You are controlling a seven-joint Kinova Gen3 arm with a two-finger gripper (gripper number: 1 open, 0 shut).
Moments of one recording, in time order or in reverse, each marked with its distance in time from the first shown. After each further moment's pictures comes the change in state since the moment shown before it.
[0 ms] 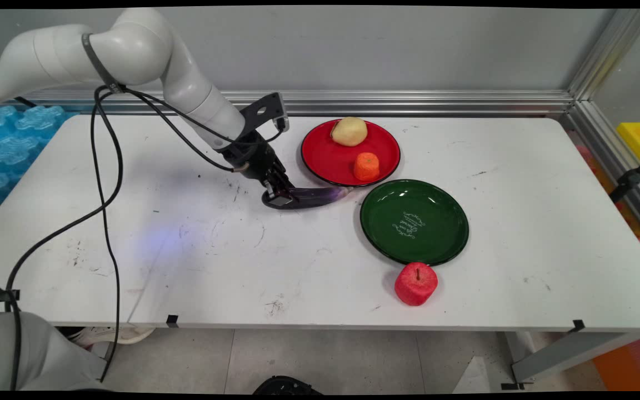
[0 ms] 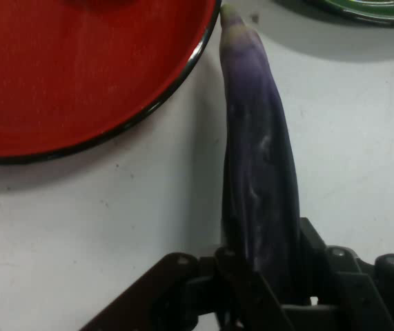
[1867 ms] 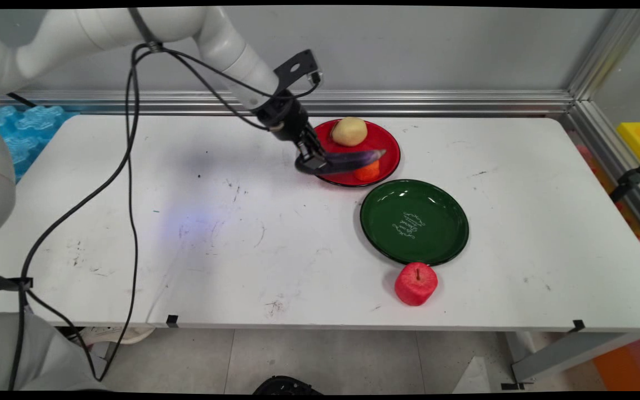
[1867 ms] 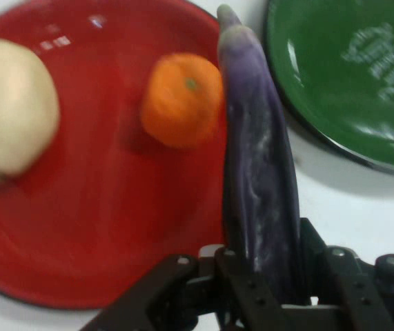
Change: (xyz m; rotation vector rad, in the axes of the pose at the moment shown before) arm 0.072 -0.035 -0.011 0.003 0.071 0.013
